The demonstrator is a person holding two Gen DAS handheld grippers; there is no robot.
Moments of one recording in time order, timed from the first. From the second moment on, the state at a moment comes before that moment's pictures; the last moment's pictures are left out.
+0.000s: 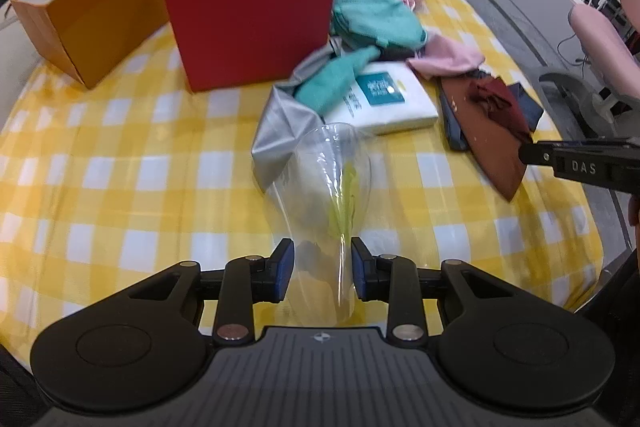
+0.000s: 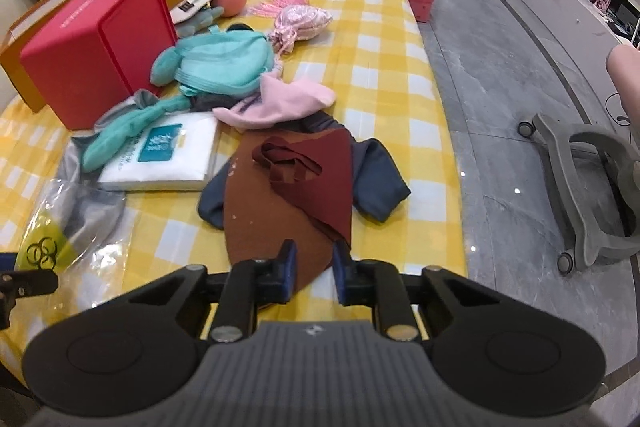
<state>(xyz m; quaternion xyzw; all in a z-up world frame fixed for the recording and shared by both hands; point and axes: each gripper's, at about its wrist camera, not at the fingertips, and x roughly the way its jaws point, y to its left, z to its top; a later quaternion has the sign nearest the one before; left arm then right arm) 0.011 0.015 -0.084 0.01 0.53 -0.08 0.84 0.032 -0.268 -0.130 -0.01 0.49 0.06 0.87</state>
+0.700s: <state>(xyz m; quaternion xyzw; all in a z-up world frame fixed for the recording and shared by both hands) -0.006 0.069 -0.060 -0.03 0.51 -0.05 0.86 0.029 -0.253 -0.122 -0.01 0.48 0.04 0.88</state>
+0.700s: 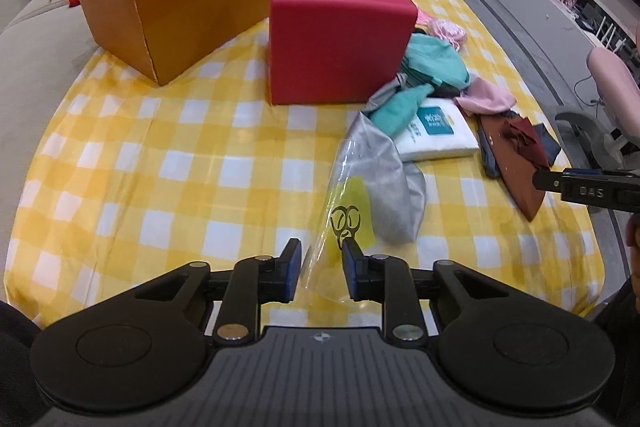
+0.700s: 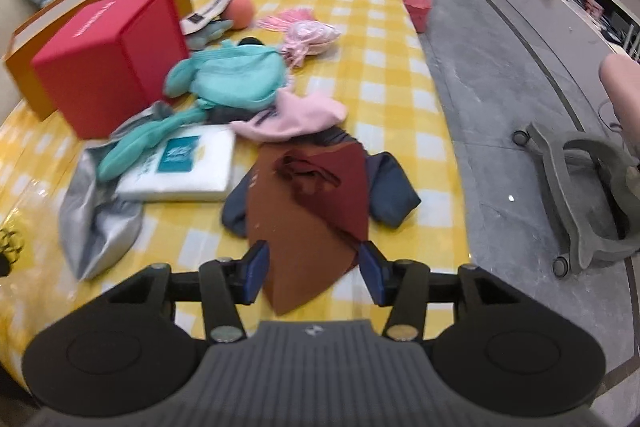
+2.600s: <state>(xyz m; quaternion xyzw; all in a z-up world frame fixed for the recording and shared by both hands) 0.015 0.098 0.031 -0.03 0.42 -0.08 0.91 0.039 -0.248 0.013 -0.05 0.42 0.11 0.90</state>
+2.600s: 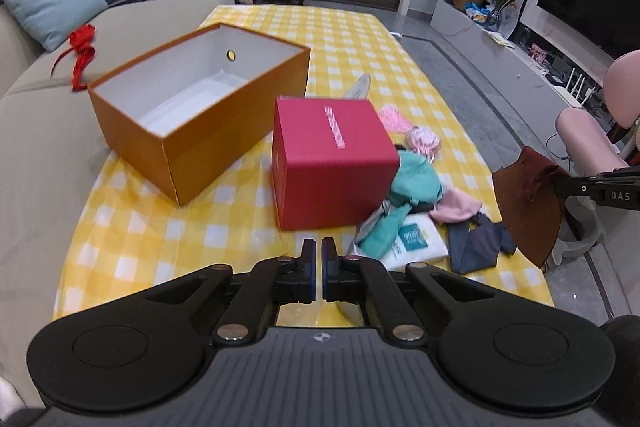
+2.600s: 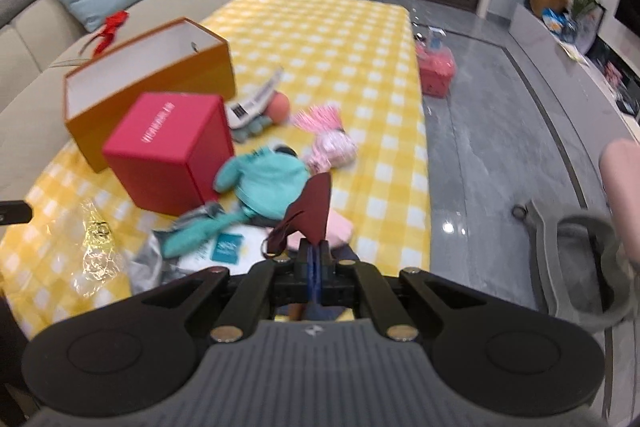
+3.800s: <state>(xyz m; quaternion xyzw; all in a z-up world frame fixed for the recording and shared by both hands) 0.098 0.099 -0.119 -0.04 0.54 0.07 0.84 0.064 -0.237 0.009 -0.06 0.43 0.15 0.89</state>
